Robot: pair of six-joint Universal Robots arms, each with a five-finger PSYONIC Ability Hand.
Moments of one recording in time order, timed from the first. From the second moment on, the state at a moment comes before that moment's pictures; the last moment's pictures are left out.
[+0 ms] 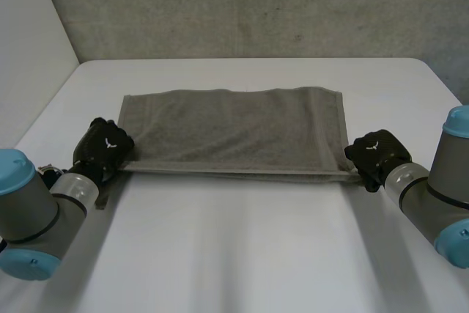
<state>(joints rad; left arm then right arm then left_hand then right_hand) 4.57 -2.06 -1.89 3.79 -1.33 4.15 1.81 -1.10 1.64 -0.11 1.44 2.43 0.81 0.80 0.80 0.81 0.83 1.17 1.33 1.34 1.34 1.13</state>
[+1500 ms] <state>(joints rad) 4.59 -1.67 -1.97 3.53 -1.08 4.15 1.53 -1.46 1.56 0.32 1.17 2.21 1.40 1.51 1.54 1.51 1.47 1.18 1.33 1.34 1.34 1.14</state>
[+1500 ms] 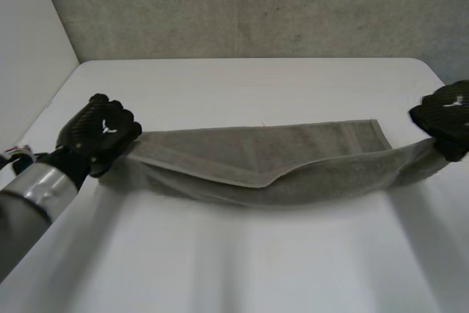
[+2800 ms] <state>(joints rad) 4.43 -2.22 -1.26 3.45 -1.53 4.11 1.80 -0.70 0.63 0.17 1.47 2.53 0.26 0.26 0.25 0.26 0.22 0.24 0.24 0.24 0.25 0.06</state>
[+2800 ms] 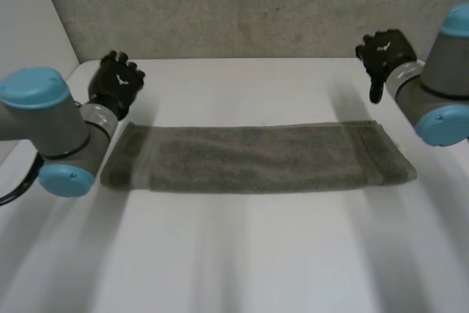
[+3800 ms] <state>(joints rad) 4.41 -1.84 -1.97 3.84 -1.48 3.73 1.56 -0.92 1.45 -0.03 1.26 2.47 0.26 0.25 0.25 0.26 0.22 1.18 1.31 1.33 1.33 1.12</state>
